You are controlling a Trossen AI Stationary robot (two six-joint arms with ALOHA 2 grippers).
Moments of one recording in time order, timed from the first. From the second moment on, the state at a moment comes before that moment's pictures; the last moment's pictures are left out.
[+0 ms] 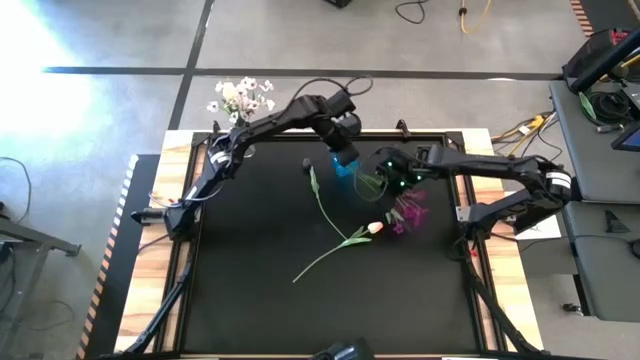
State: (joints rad) left arm 0.49 2.36 2.36 -1.04 0.49 -0.09; right arm -0.35 1.37 1.00 -0.75 -0.13 0.32
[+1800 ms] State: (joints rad) left arm 0.55 2.29 2.33 -1.18 0.63 0.45; right arm -0.35 1.19 0.95 -0.89 -0.21 0.46
